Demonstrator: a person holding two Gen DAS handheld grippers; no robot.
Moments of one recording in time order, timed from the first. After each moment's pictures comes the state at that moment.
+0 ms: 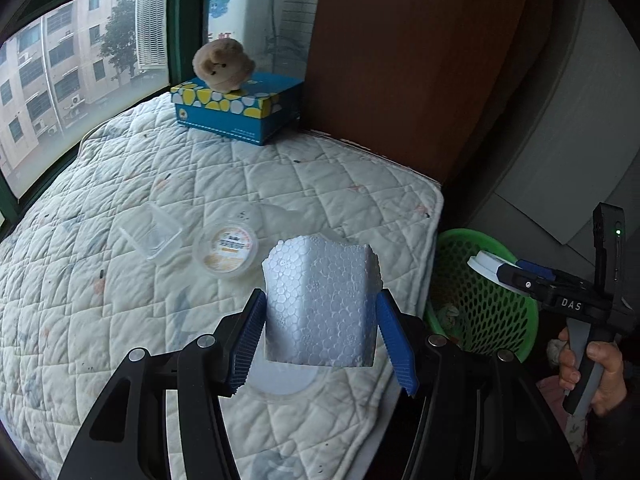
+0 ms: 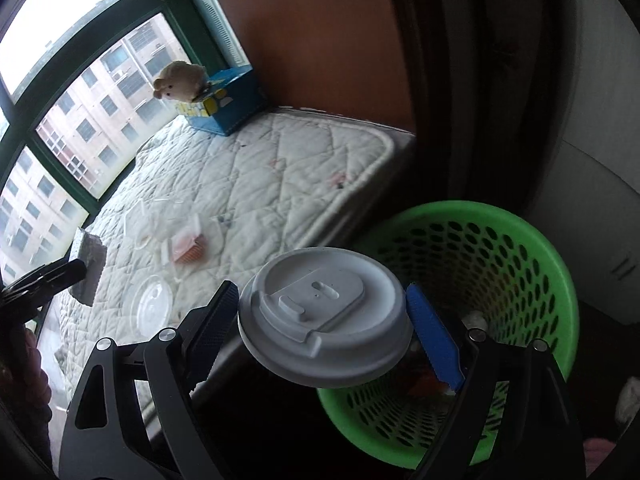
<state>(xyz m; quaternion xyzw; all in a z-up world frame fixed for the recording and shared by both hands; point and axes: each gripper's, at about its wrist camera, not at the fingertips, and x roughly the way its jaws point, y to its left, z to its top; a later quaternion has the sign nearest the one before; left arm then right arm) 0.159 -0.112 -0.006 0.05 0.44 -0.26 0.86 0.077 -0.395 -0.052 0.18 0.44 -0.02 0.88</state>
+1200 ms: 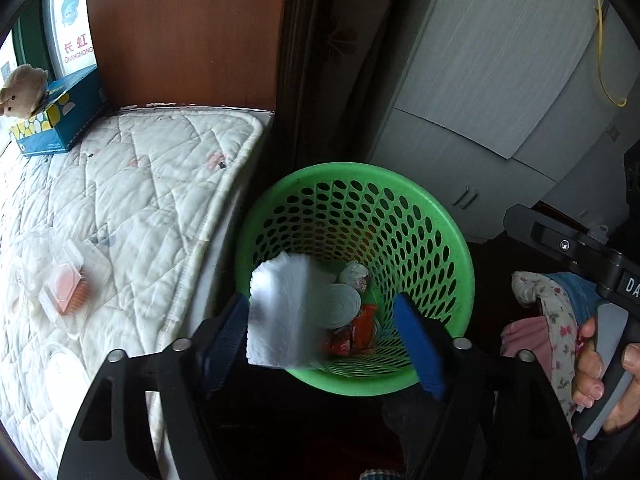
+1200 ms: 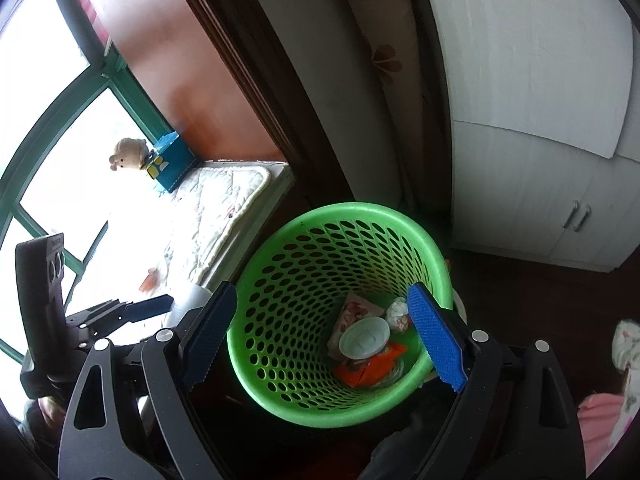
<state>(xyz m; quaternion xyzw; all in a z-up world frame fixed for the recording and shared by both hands) 0.101 -0.313 -0.065 0.13 0.49 -0.38 0.77 -0.023 -0.496 -0.035 0.25 0.38 -0.10 0.88</state>
